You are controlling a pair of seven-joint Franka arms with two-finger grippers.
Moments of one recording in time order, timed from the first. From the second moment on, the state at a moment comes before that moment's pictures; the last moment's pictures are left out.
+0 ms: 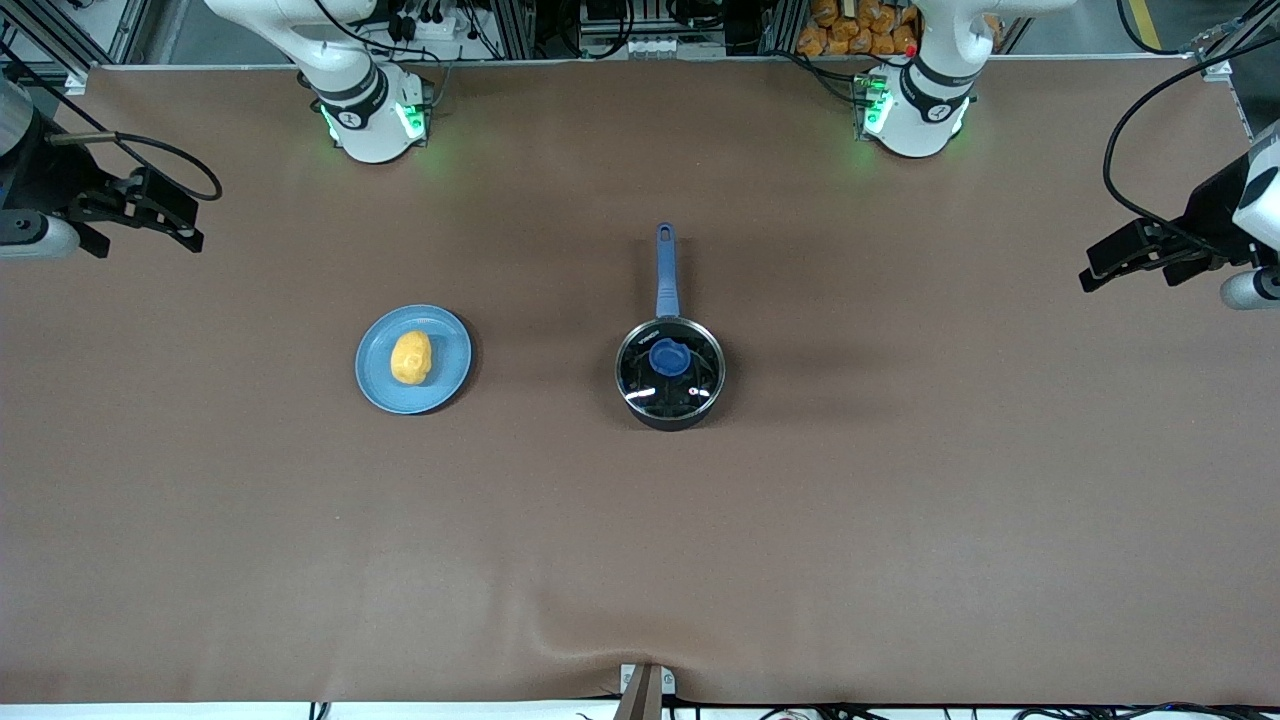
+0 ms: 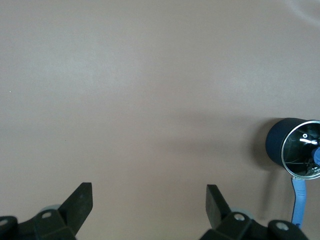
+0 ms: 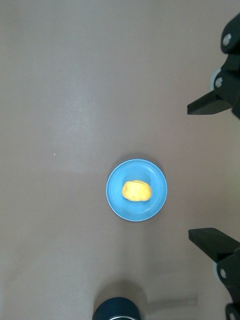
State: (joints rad) left arm -0.10 0.01 0.07 -1.58 -0.07 1.61 -0.13; right arm -0.01 -0.03 0.09 -1.51 0.00 1.49 0.03
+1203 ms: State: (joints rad) left arm -0.10 0.00 0.08 -1.58 -0.07 1.61 -0.13; right arm -0.01 -0.03 0.09 -1.51 0.00 1.49 0.03
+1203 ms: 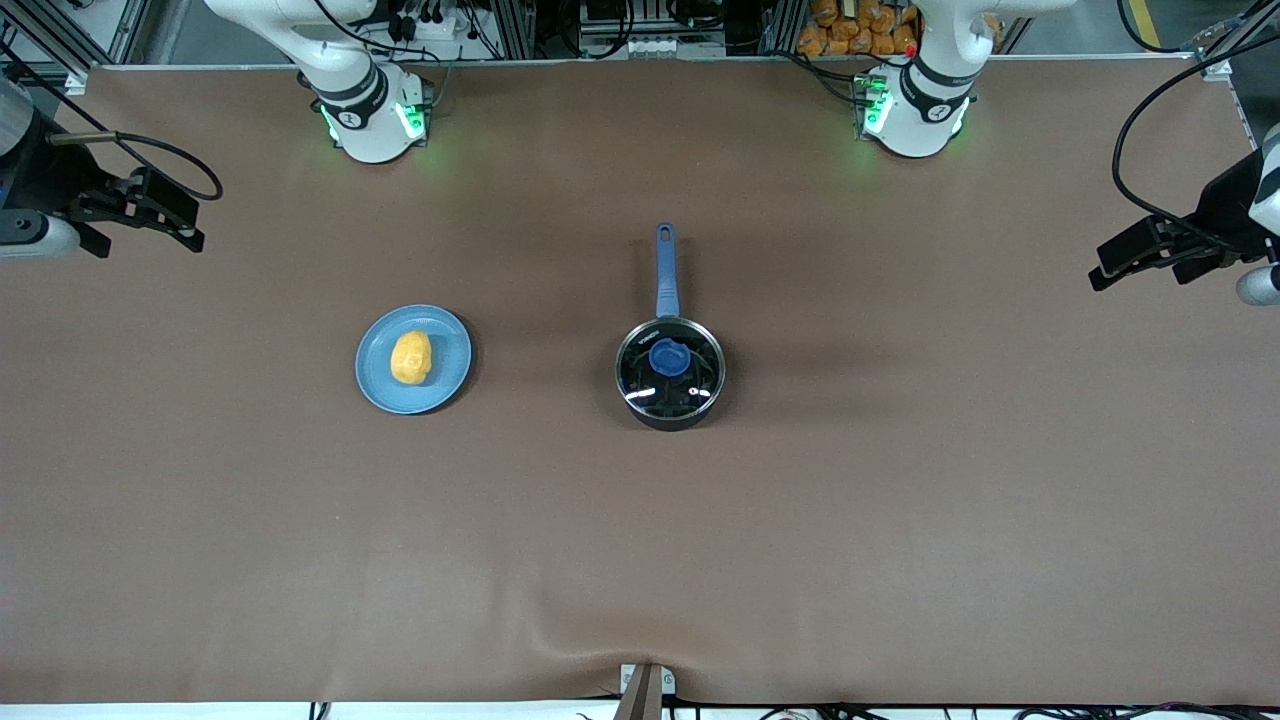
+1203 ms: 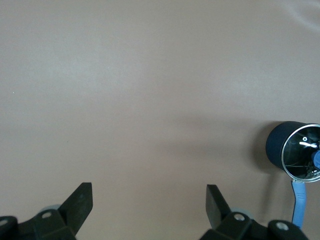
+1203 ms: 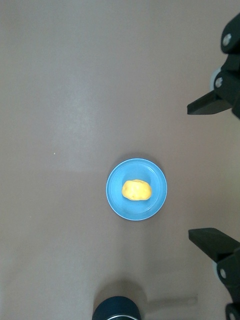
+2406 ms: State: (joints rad) left arm -0.14 0.06 -0.16 -1.60 -0.08 1.62 -0.39; right arm -0.01 -0.03 0.09 -1.52 0.00 1.49 0.03
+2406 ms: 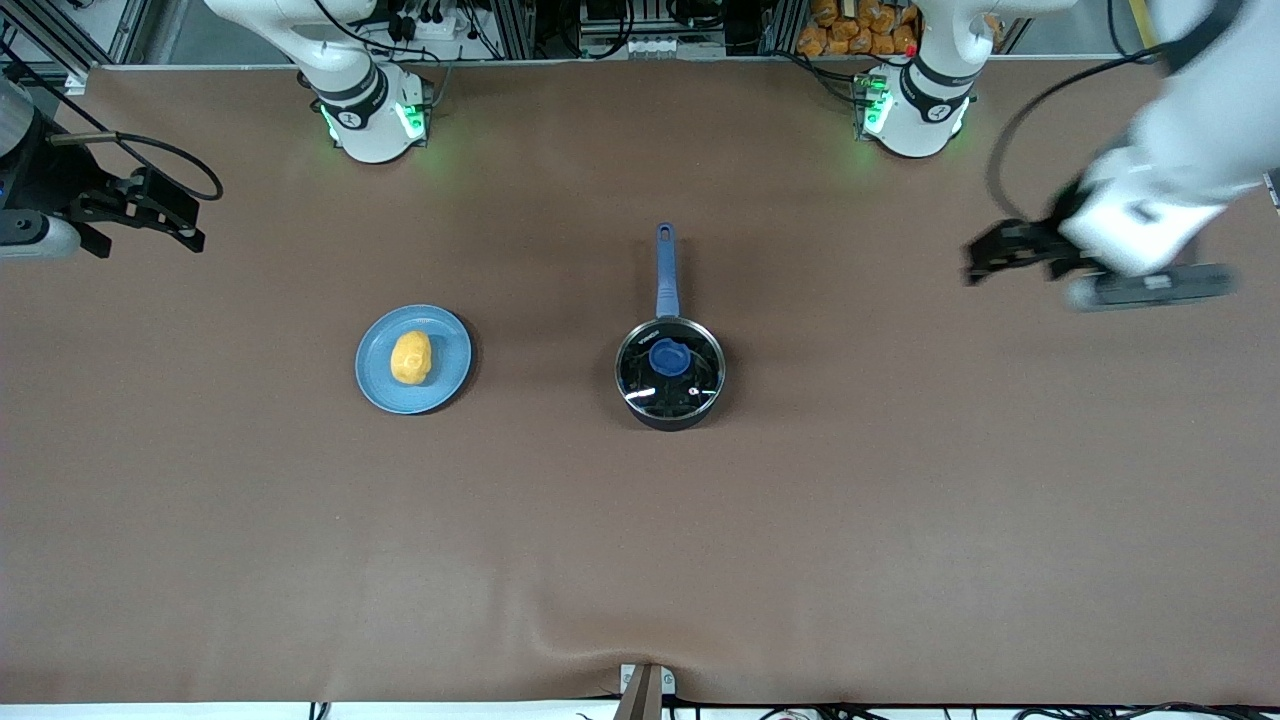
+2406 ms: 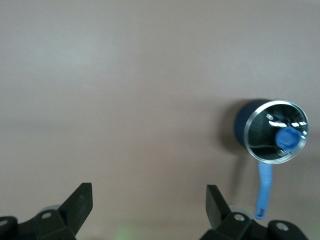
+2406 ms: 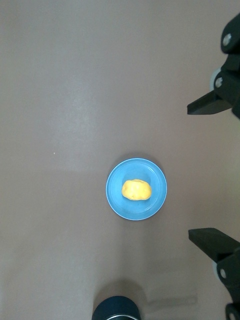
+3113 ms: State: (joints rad) left arm -0.35 0.42 -0.28 -1.54 -0.08 1.92 -0.81; right arm -0.01 -0.03 0.09 -1.52 0.01 1.49 0.03
